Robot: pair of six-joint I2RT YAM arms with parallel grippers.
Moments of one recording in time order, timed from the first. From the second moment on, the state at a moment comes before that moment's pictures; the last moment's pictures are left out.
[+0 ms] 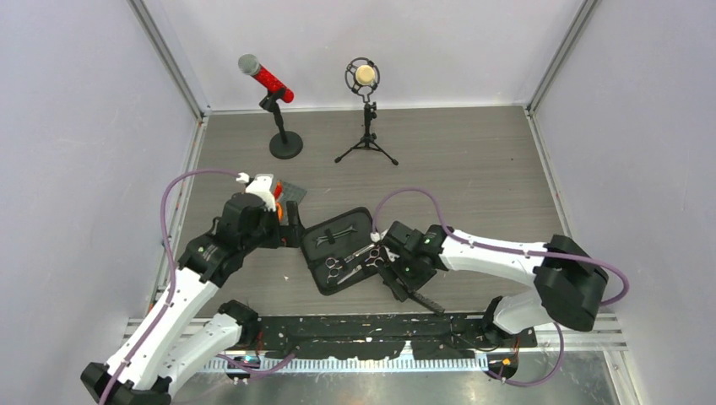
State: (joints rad) left arm -0.49 0.77 0.82 -0.72 -0.08 -0.37; right arm 0.97 1.38 0.79 -0.71 -0.08 0.29
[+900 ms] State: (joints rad) left arm -0.47 0.69 0.72 -0.77 0.00 -0.37; right arm 0.71 1.49 0.80 -0.62 0.11 0.40
